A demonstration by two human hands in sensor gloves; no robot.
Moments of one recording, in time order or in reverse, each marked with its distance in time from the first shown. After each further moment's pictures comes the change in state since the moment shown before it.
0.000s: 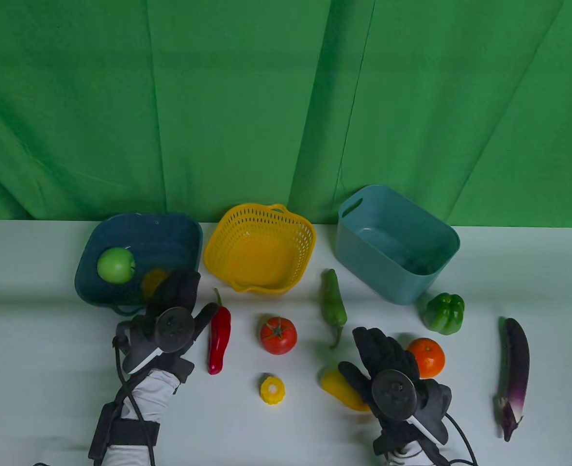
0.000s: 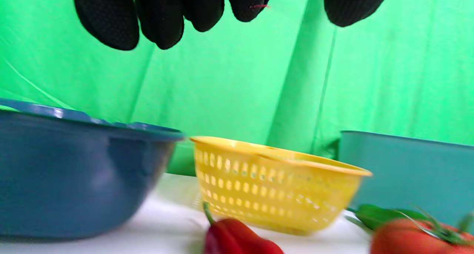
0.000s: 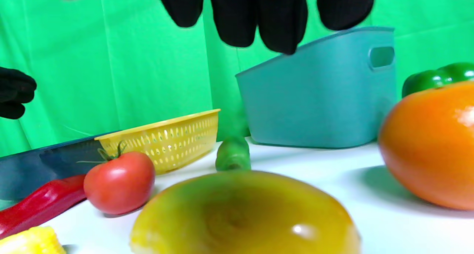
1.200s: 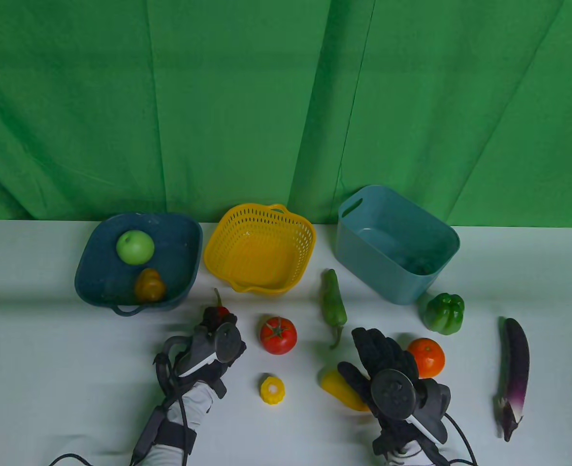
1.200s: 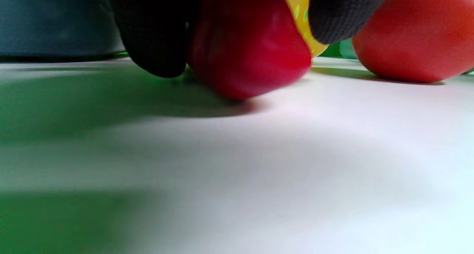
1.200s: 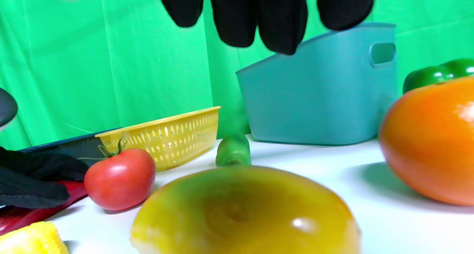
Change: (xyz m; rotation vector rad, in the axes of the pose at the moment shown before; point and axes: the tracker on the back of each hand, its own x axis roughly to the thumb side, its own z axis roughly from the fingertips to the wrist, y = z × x) left_hand 0.031 -0.105 -0.007 -0.413 0.056 -0.173; right_hand 0.001 -0.001 0.000 0.010 -0.001 0.000
